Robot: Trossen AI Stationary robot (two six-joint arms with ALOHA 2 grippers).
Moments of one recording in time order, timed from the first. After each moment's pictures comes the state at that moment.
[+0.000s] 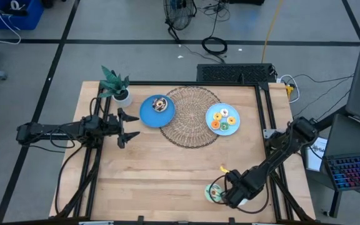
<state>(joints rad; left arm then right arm) 0.08 0.27 0.02 0.27 -0.05 -0.06 0.77 1.74 1.07 -0.77 -0.21 1.93</state>
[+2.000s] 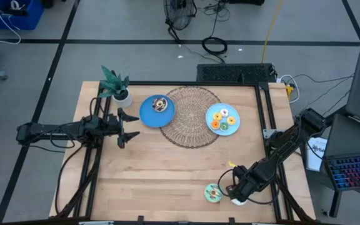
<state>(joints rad) 0.08 0.27 0.02 0.27 -0.05 -0.06 0.79 1.57 0.89 -0.67 -0.24 2.06</state>
